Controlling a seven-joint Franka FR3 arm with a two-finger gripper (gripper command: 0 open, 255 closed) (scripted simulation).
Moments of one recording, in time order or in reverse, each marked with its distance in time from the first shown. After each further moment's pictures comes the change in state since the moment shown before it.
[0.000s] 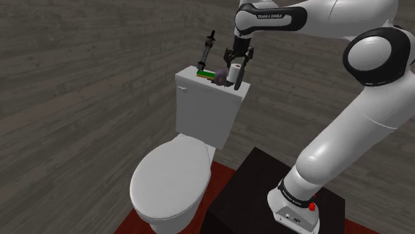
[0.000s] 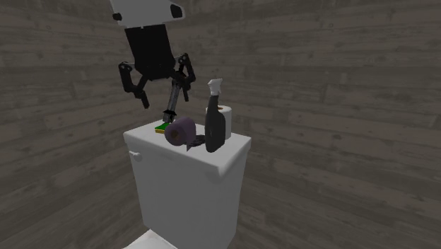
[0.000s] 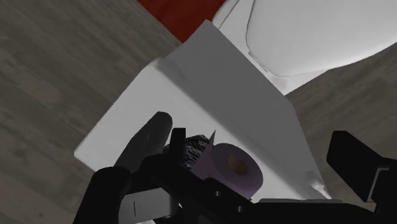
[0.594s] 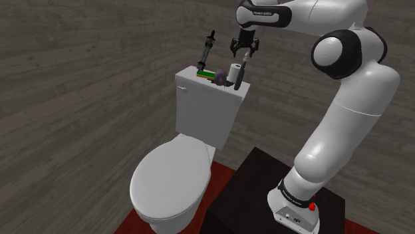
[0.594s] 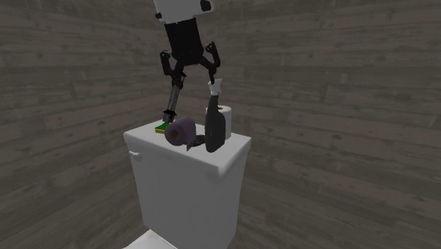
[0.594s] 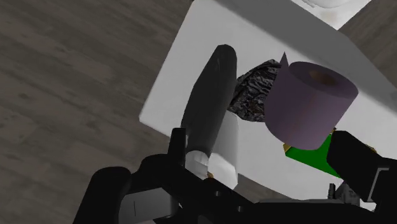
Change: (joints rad) arm -0.072 0.213 -0.069 0.301 -0.030 -0.022 0.106
